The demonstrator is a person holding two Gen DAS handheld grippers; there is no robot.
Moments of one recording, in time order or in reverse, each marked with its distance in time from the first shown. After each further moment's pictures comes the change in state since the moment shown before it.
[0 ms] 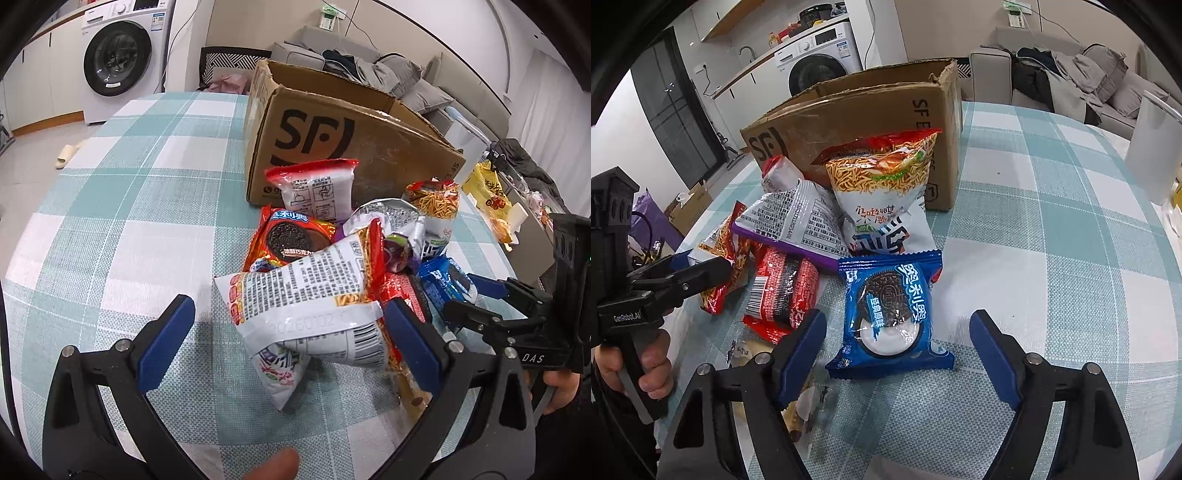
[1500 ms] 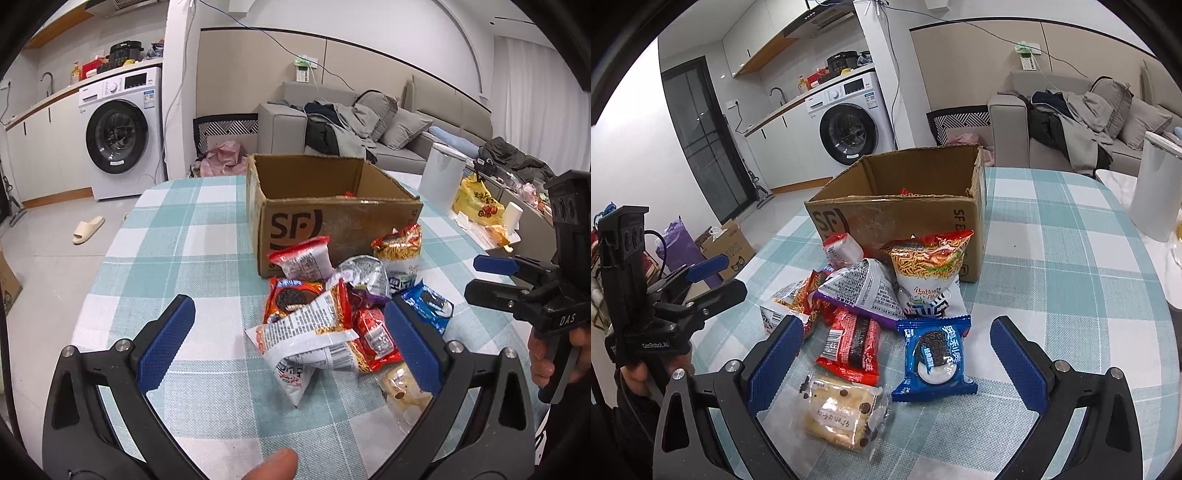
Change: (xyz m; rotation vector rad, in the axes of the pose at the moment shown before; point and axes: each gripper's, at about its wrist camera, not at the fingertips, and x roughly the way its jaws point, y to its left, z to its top) left arm -0.101 -0.028 0.002 0.174 -0.222 0.057; right arm -0.070 0.022 0.015 -0.014 -0.197 0.105
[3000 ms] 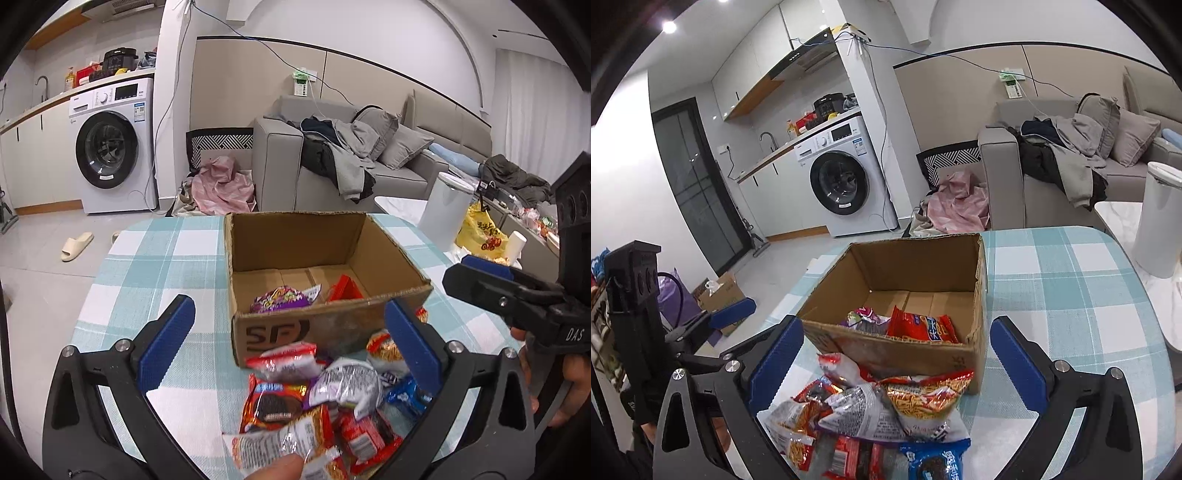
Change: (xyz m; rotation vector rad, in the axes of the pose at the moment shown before) left arm 0.065 -0.006 0.090 -0.010 -0.058 -0.016; right arm 0.017 -0.011 0.095 0.058 -0.166 -0.002
